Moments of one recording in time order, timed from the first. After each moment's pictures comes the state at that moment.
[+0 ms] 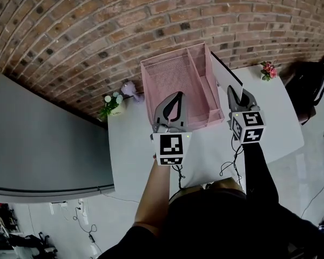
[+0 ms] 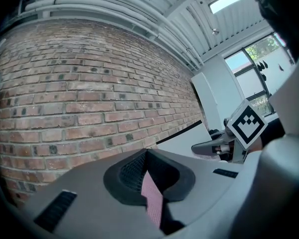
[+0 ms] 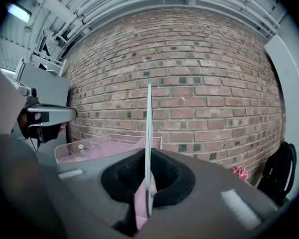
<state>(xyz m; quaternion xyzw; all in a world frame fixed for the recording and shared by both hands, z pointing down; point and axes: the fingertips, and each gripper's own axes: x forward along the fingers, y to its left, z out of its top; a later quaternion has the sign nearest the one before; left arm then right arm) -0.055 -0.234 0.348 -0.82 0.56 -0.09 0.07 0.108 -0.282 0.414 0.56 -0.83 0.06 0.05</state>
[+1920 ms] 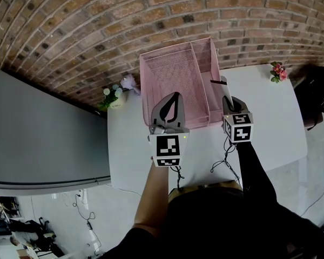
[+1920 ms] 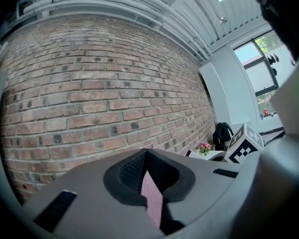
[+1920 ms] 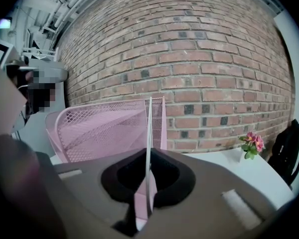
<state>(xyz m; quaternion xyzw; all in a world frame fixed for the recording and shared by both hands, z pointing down) -0.059 -0.258 0.381 -0.79 0.60 -0.12 0.04 0.097 -0.312 0.542 0.52 -0.83 0.15 0.14</state>
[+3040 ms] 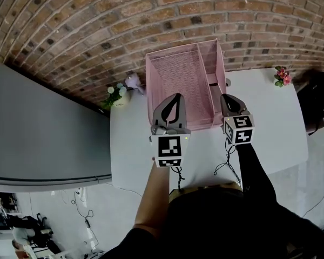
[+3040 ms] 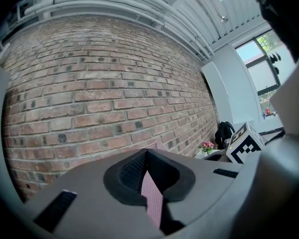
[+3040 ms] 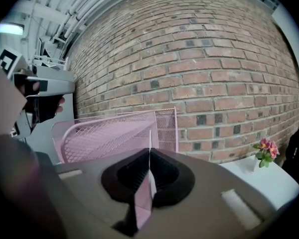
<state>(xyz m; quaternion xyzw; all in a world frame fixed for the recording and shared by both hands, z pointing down) -0.073 -0.257 0.382 -0.78 0.61 -0.12 0.04 0.067 -0.318 0.520 0.49 -0.86 0.13 0.09</state>
